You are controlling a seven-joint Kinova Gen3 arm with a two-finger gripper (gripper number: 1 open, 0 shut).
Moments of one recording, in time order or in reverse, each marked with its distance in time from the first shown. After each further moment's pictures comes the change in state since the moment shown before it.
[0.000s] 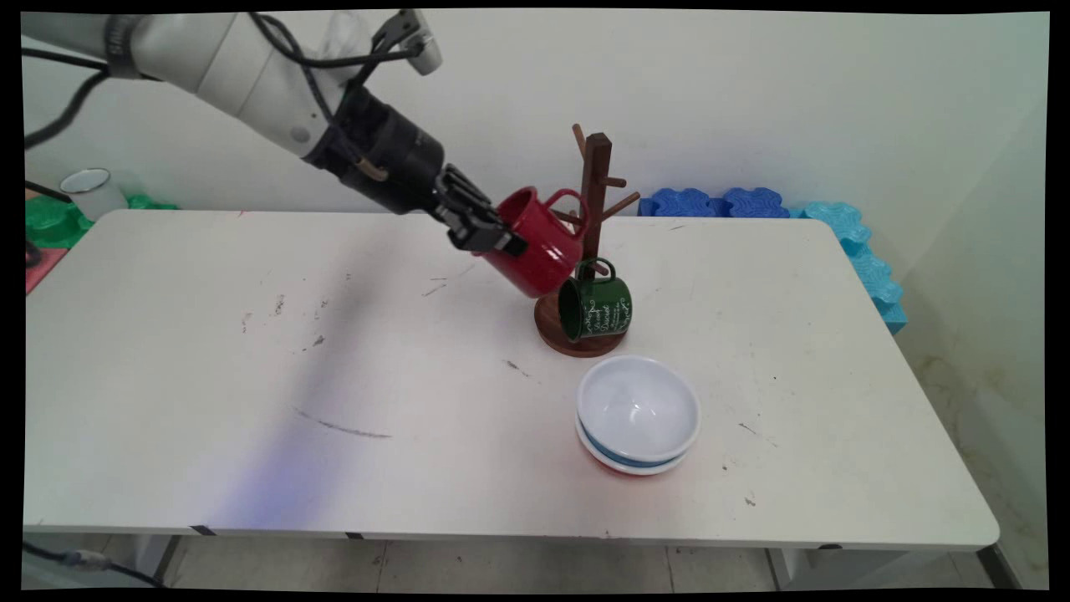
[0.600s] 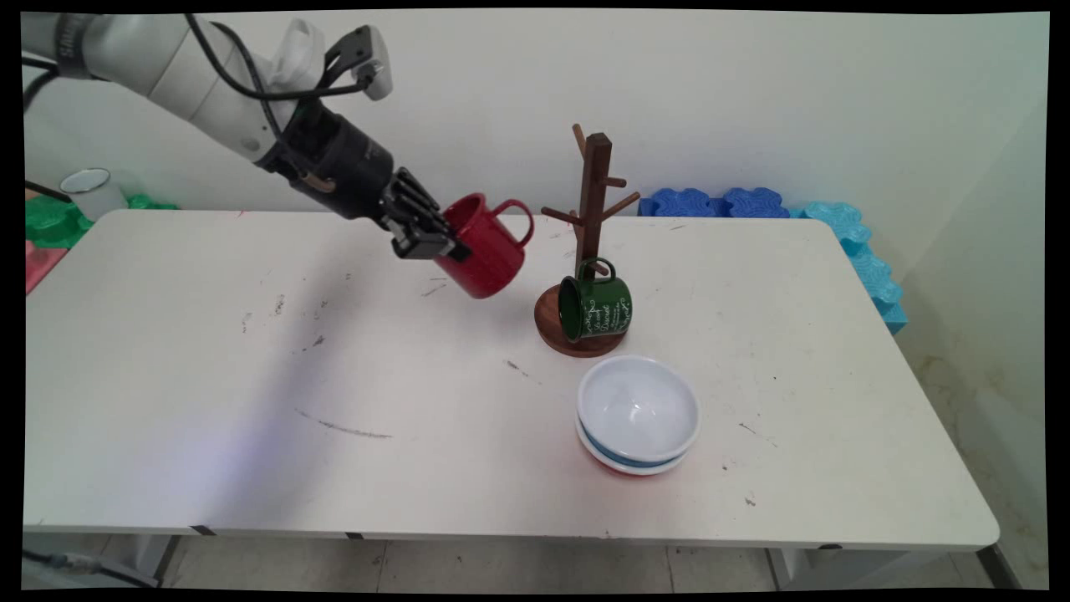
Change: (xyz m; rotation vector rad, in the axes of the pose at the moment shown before) arm -0.030 -0.021 -0.021 0.059 -0.088 0.081
